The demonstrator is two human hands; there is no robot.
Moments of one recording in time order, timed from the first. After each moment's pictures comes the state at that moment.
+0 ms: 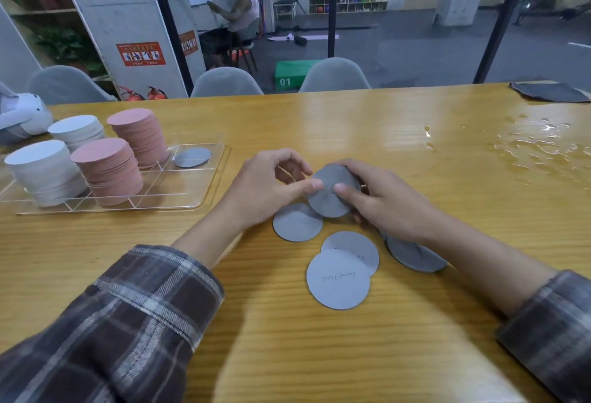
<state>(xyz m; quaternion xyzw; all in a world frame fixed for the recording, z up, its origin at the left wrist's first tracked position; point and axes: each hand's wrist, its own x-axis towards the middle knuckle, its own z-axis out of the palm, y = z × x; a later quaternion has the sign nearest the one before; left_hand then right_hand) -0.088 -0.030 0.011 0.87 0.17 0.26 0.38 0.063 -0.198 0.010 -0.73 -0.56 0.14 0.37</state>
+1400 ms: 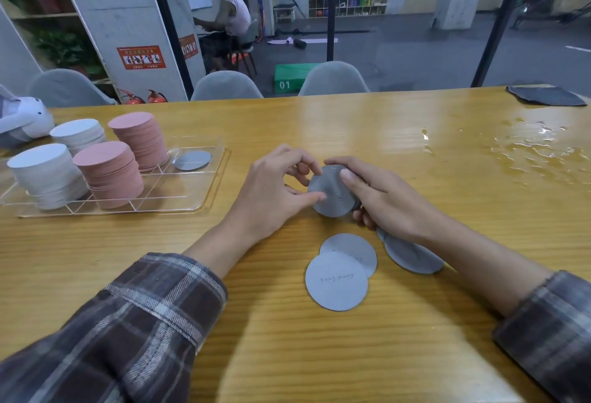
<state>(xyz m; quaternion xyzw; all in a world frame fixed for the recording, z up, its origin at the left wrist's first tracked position) -0.089 -0.050 0.012 0.87 0.11 0.33 0.34 0.062 -0.199 0.011 -0.72 -0.52 0.17 0.42</state>
